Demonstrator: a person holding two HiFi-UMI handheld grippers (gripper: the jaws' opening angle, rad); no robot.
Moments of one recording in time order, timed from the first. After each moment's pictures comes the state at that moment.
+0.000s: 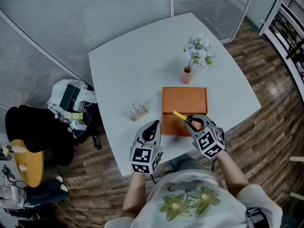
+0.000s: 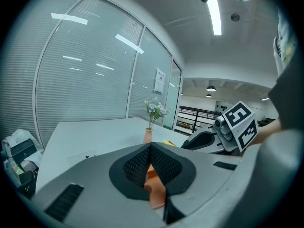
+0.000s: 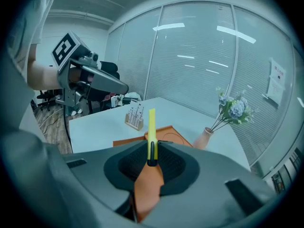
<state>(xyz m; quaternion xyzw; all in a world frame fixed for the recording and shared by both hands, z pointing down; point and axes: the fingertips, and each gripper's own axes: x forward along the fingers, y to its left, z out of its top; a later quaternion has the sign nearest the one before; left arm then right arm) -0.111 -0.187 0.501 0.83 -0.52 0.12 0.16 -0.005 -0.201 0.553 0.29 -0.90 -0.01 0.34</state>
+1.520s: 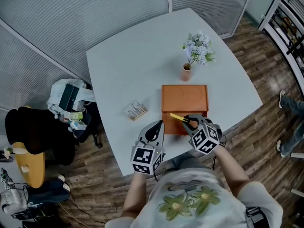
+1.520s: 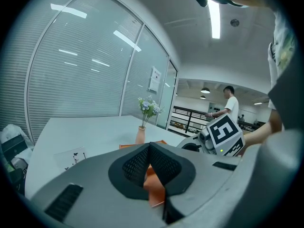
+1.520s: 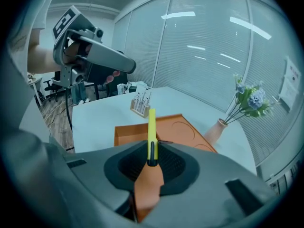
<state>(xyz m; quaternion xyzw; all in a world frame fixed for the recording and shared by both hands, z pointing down) -0.093 -0.188 0.509 0.85 -0.49 0.11 0.18 -0.012 -0.201 0.606 0.24 -0.88 -0.01 0.40</state>
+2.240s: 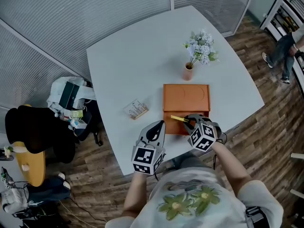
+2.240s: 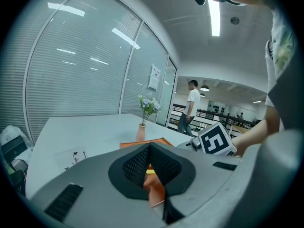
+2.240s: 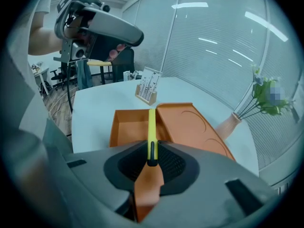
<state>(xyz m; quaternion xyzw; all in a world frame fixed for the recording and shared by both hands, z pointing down) -0.095 -0.192 0.517 0.85 -0.48 0.13 0.18 -0.014 -0.203 0.652 0.19 -0.87 -0.02 0.46</state>
